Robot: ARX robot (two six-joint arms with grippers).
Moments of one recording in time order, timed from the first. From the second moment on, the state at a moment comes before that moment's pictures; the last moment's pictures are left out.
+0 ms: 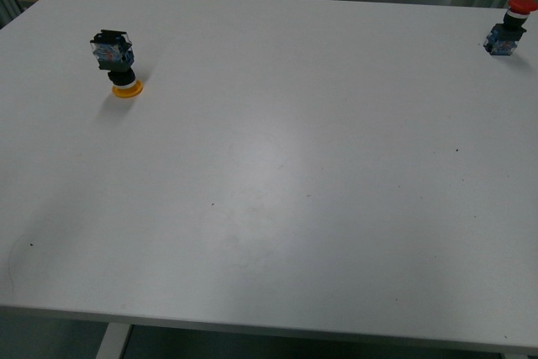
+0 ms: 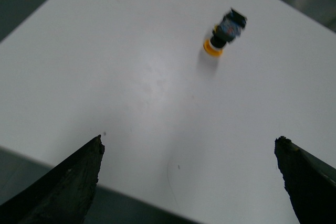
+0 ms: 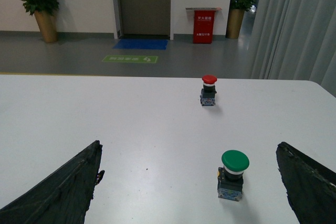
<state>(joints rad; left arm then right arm) 0.26 0.59 0.25 -0.11 0.17 -0.28 0.00 0.00 0.01 0.00 0.00 0.00</state>
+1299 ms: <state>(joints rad) 0.04 1.91 1.15 0.04 0.22 -0.10 0.00 0.00 0.01 0.00 0.00 0.00</state>
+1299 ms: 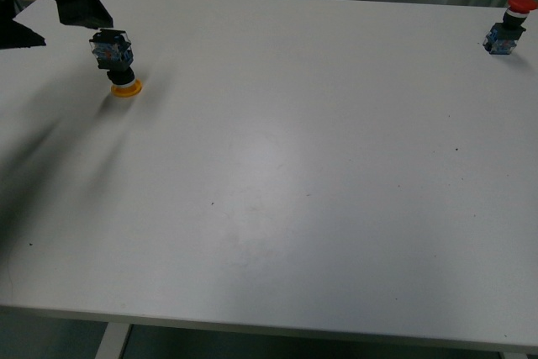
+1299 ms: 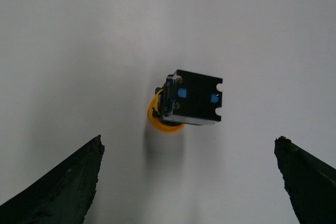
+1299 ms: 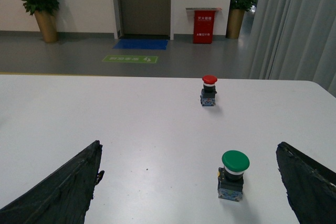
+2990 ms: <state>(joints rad) 0.00 2.11 1.47 -0.20 0.14 0.06 0.00 0.00 0.01 0.00 0.00 0.00</state>
